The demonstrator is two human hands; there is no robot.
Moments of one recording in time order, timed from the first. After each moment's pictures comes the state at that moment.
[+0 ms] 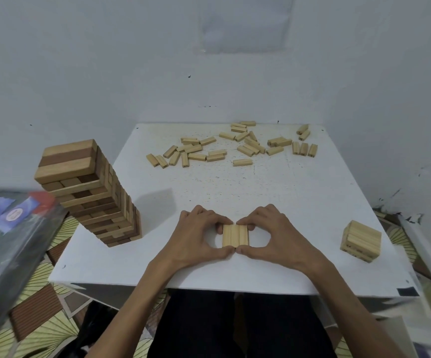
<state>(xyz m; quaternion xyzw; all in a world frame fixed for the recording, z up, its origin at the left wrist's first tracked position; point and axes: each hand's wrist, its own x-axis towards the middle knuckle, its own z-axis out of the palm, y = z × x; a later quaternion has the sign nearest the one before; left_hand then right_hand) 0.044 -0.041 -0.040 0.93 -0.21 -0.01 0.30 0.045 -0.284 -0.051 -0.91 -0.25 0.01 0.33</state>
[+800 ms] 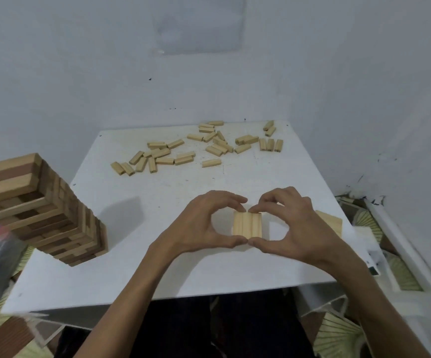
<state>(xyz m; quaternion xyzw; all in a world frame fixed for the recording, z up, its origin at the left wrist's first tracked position) 0.066 -0.103 0.004 0.85 -0.35 -0.03 0.39 0.015 -0.349 0.005 -0.94 -0.21 -0.09 0.26</state>
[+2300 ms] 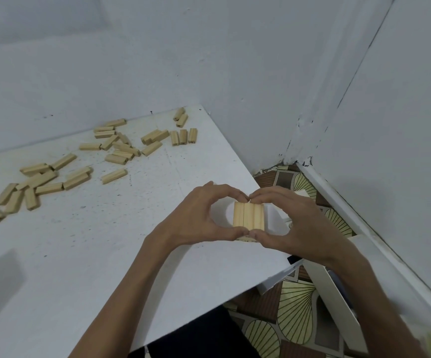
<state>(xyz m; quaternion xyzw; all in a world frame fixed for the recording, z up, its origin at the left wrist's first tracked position) 0.112 -0.268 -0.026 0.77 -0.46 -0.14 0.41 -0.021 -0.478 -0.022 -0.93 -0.08 -0.12 0.34</state>
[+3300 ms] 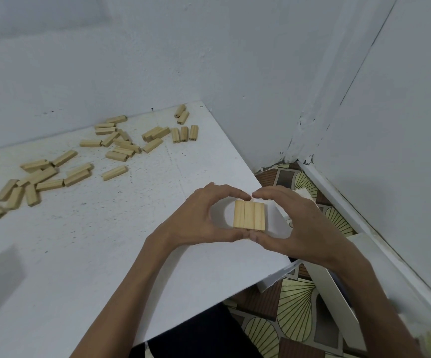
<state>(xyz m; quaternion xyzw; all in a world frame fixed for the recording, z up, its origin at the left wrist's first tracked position) 0.109 -0.265 -0.031 0.78 -0.46 -0.15 0.40 -0.026 -0.478 -0.027 -0.94 -0.04 -0.09 0.33</state>
